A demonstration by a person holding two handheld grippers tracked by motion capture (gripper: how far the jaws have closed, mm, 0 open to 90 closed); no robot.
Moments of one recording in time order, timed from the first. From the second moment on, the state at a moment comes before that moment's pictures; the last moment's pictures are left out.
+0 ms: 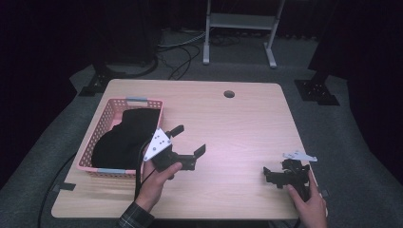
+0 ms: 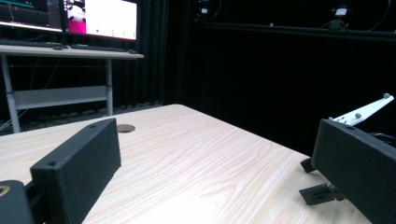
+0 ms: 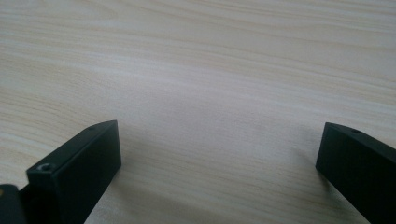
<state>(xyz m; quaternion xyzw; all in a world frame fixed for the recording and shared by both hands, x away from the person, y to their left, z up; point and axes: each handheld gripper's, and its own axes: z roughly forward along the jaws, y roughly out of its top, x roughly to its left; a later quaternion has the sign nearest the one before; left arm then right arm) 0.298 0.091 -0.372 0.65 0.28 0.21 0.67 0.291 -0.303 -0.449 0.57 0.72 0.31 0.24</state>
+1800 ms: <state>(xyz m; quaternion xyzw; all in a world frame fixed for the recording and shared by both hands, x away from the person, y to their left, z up) 0.297 0.097 -0.330 0.67 0.27 0.21 0.66 0.291 -0.303 -0.449 0.57 0.72 0.31 0.24</state>
